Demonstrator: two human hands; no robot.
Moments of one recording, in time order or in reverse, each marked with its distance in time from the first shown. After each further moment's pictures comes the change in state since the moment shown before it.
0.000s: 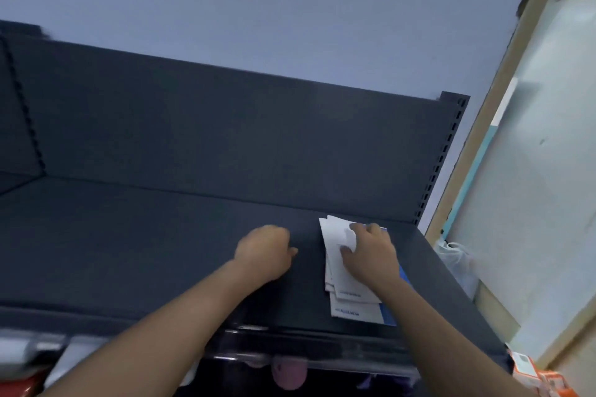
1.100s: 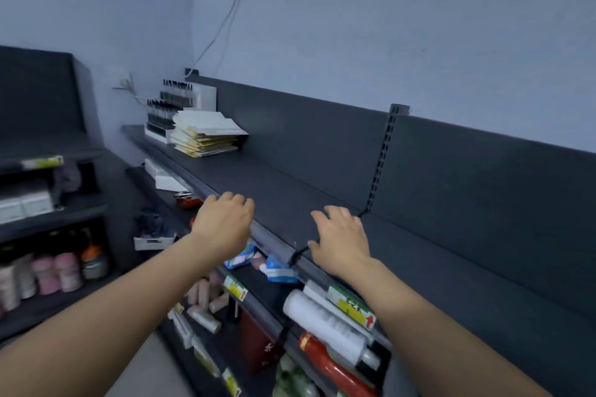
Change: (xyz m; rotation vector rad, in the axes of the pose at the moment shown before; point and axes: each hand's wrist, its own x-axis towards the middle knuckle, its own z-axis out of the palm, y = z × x) left_hand -0.302 -0.455 -0.189 0.688 0.267 -0.634; right_hand -0.147 -0.550 0.055 0.009 -0.056 -1.052
